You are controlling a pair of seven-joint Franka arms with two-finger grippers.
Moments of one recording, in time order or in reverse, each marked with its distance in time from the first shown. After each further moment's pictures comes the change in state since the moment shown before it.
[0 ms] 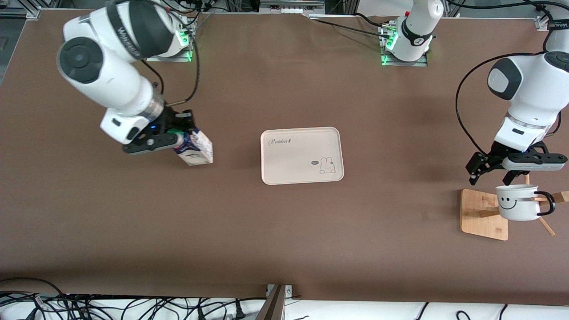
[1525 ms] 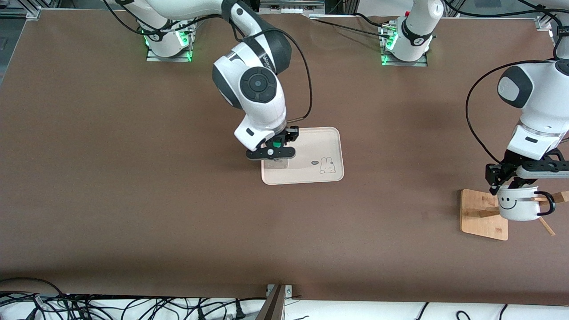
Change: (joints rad) left arm 0.000 0.050 0.047 0.062 0.036 0.003 0.002; right arm 0.440 0.466 -0.148 0.464 0.014 0.029 0.436
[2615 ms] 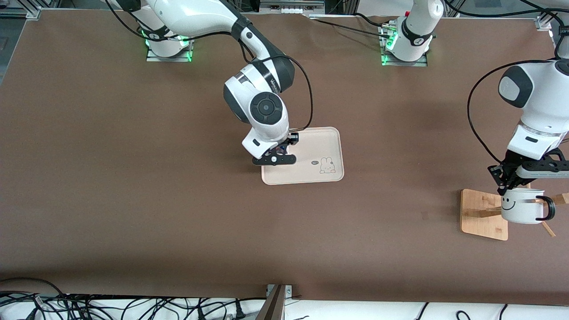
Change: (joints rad) left arm 0.000 -0.003 0.005 0.002 0.026 0.001 -0.001; right arm 0.002 0.056 -0.008 -0.089 0.041 0.069 -0.011
